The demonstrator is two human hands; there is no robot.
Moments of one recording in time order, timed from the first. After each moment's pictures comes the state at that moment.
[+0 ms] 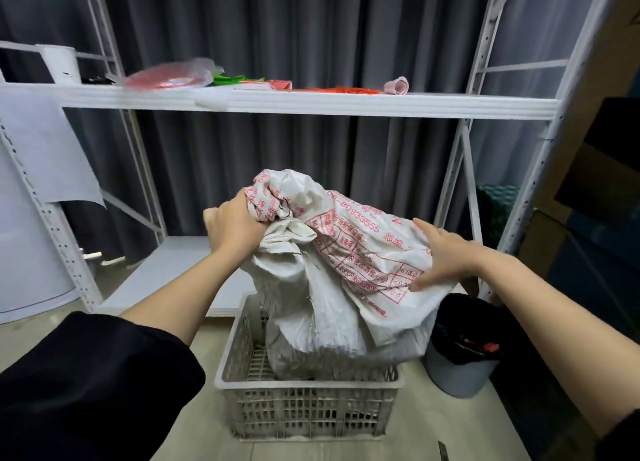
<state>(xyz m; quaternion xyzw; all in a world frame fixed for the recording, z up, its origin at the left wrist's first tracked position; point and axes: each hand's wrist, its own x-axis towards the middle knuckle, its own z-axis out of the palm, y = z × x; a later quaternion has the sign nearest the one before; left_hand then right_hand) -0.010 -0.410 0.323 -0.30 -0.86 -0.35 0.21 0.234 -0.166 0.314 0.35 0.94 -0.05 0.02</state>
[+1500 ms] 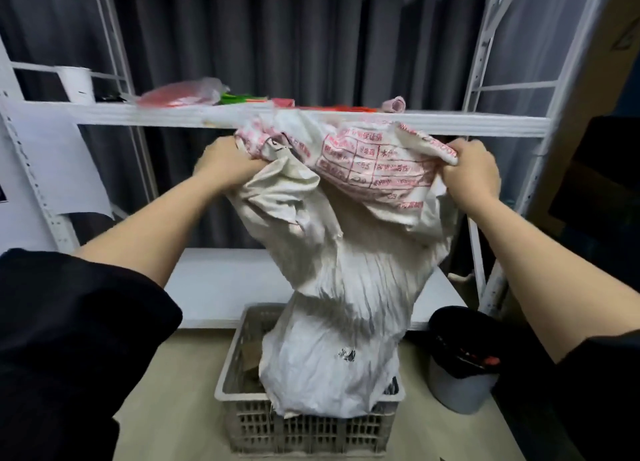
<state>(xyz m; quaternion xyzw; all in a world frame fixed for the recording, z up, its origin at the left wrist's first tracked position) 0.001 -0.431 0.445 -0.29 -0.85 -0.41 0.15 0.213 -0.160 0.421 0.38 0.83 -0.07 -0.41</state>
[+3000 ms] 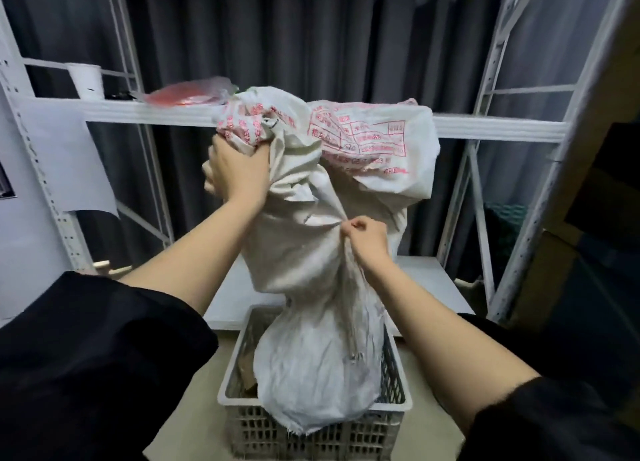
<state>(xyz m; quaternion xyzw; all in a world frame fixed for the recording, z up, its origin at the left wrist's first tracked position) 0.005 -0.401 0.422 -0.12 -0.75 -0.62 0.20 0.100 -0.281 0.323 0.30 0.79 -0.38 -0.38</state>
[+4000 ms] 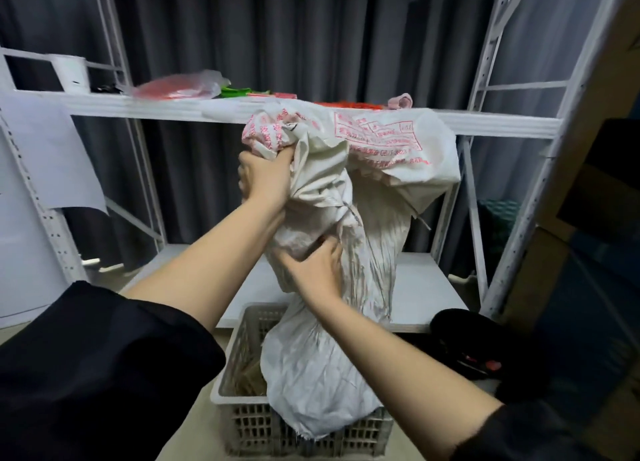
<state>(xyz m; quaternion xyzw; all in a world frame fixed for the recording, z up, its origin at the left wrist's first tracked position) 0.024 -0.376 0.413 -0.14 -0.68 -0.72 0.00 0.097 -0.347 0.296 0.36 0.76 -0.42 -0.33</state>
